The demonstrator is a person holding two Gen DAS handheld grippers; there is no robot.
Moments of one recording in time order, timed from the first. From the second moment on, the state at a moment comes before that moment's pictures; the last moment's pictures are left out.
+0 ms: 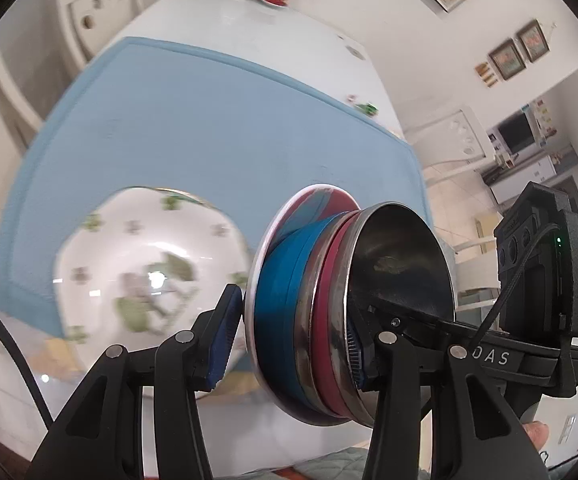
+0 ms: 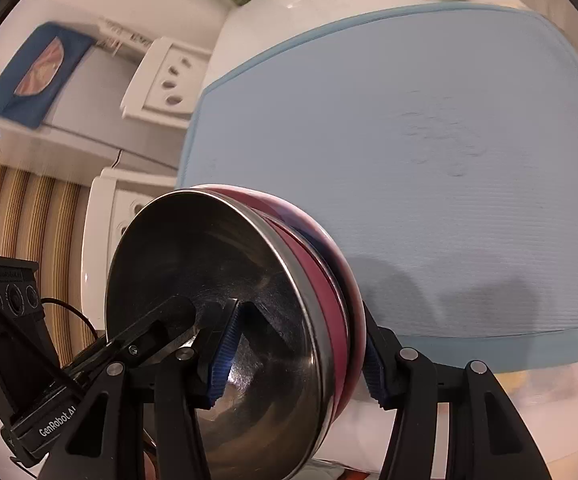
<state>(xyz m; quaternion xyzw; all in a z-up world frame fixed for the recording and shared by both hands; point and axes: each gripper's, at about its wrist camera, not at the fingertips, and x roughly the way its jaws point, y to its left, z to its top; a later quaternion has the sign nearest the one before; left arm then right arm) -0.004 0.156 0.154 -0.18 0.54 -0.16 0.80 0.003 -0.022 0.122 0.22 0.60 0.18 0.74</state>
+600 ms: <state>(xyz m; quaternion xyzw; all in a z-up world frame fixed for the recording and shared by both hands) 0.014 0.243 0.098 -0.17 0.58 -0.18 0.77 0.024 0.080 0.069 0.20 0.64 0.14 0.73</state>
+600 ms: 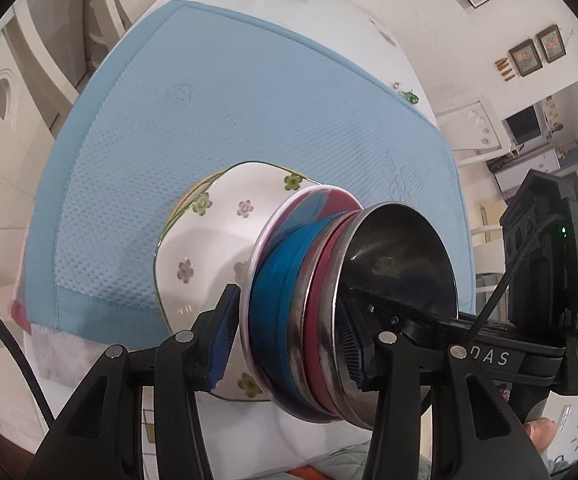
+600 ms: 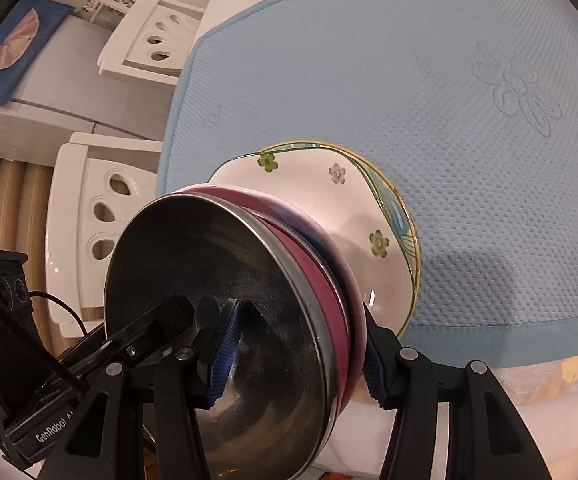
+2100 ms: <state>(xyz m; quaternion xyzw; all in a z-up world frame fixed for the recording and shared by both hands) -0.016 0.265 0.190 -0.04 0.45 -0.21 0.87 -0.046 0.116 0.198 0.03 0.45 0.08 0.89</state>
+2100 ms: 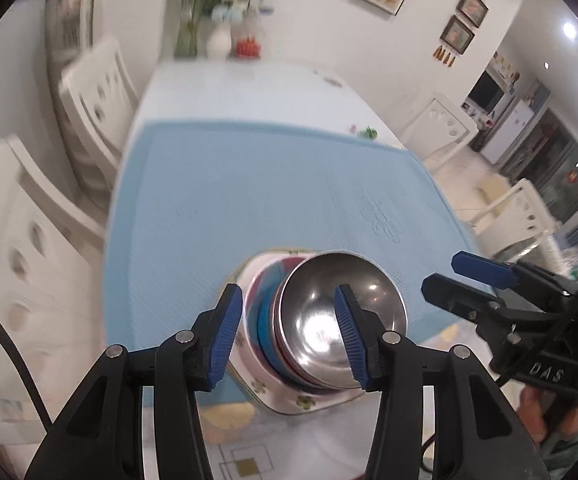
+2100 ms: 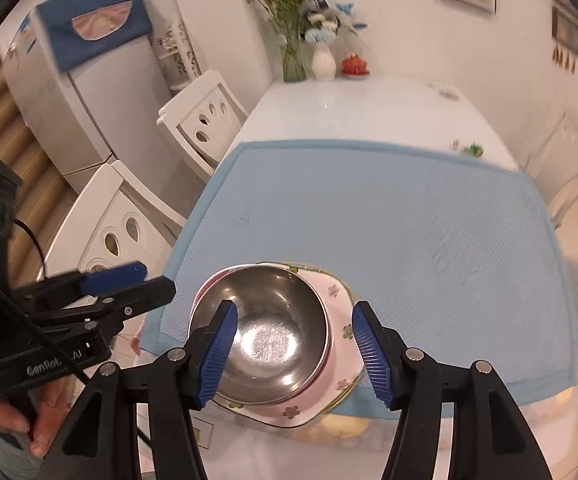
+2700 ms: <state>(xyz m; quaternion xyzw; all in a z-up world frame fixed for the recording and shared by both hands) -0.116 0.252 0.200 -0.08 0.43 -0.08 0.89 -0.130 0.076 0.186 0.06 0.51 0.01 0.86</state>
